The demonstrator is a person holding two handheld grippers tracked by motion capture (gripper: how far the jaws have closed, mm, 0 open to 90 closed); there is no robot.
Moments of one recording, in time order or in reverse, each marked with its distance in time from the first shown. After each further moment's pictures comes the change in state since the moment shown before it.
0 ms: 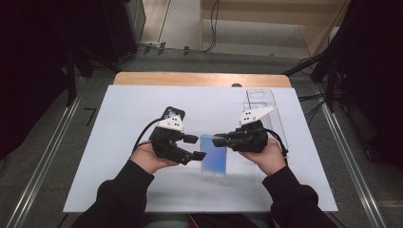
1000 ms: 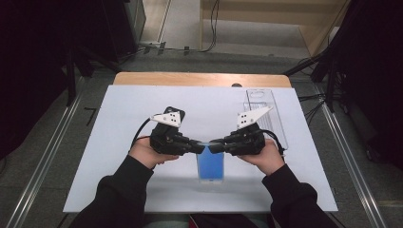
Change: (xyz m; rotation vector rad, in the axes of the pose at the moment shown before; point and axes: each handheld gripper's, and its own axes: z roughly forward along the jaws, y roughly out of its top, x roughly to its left) left arm 0.007 0.006 -0.007 -0.014 -0.137 -0.003; right arm 0.002 0.001 0.006 0.017 0.148 -0.058
